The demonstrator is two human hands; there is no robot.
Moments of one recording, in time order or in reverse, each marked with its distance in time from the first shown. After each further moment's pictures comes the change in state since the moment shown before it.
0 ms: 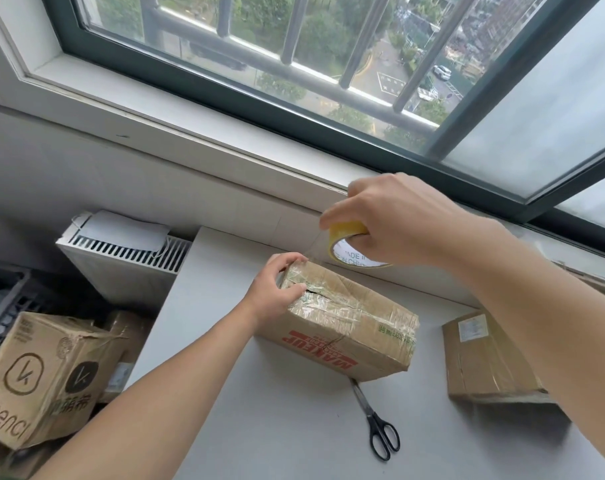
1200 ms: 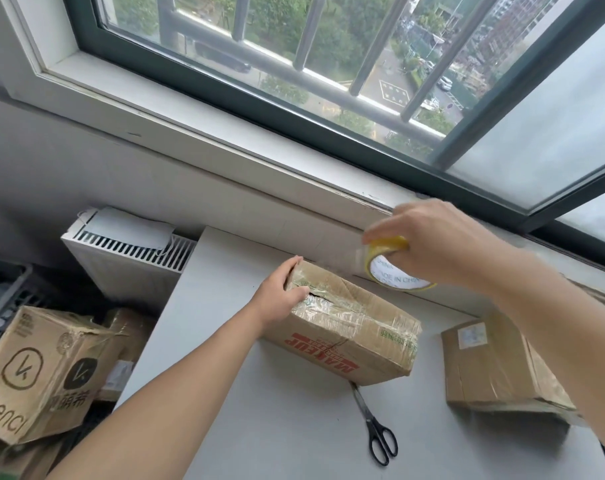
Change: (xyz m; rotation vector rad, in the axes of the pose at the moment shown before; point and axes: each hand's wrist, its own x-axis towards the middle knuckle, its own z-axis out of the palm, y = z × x) left_hand -0.004 0.001 -0.002 -0.064 -0.090 -0.195; right_hand -0.023 0.019 0.018 0.073 -0.093 0.206
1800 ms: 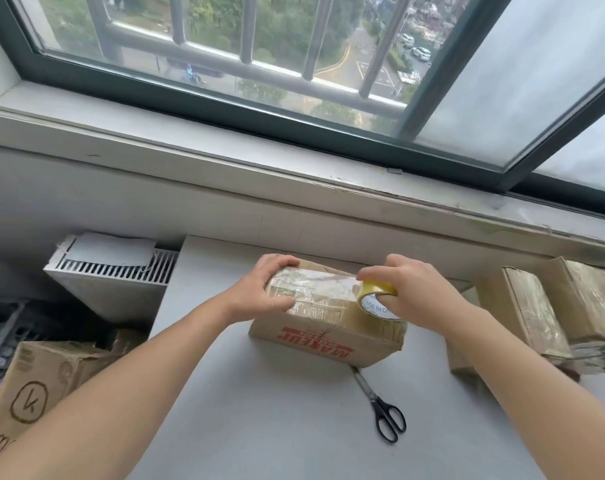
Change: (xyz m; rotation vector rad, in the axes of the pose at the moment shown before) left_hand 0.008 0.012 -0.020 0.354 -0.314 0.144; right_hand -0.054 0.043 0.142 0.241 0.053 0.178
